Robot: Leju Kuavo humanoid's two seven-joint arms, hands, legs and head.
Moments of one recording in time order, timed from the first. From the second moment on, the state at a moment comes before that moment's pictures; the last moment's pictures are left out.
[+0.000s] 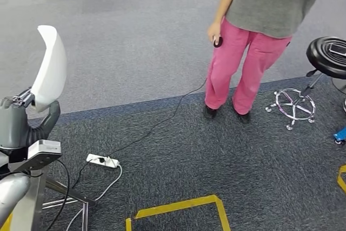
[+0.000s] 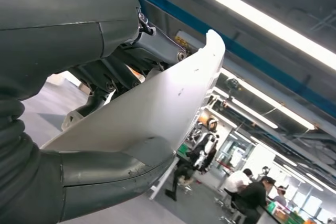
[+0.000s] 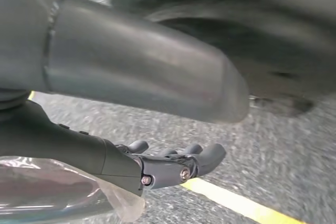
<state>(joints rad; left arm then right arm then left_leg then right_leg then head) -0.35 0.42 -0.45 -1.66 -0.65 0.56 -0.21 0.02 0.11 -0.84 0.00 1.11 -0.21 -0.30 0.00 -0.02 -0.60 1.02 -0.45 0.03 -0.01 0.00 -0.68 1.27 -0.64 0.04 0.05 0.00</state>
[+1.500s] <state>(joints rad) -0.44 0.41 -0.55 -1.63 -0.75 0.62 -0.23 0.03 0.11 -0.83 0.00 1.18 -0.26 -0.18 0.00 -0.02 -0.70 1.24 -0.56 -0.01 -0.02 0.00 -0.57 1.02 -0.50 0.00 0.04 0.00</state>
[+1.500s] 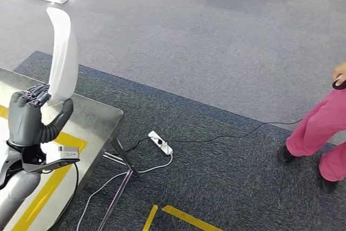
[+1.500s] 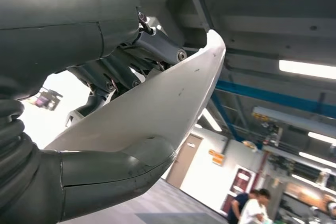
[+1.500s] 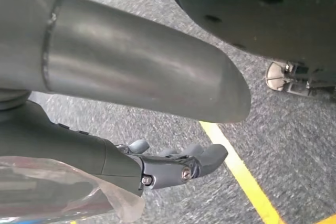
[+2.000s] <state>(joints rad) -0.48 0.41 -0.58 -1.60 -0.79 0.62 -0.21 0.03 0.11 -0.84 0.00 1.18 -0.28 -0.19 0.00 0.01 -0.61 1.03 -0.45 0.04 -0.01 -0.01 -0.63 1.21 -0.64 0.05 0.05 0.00</state>
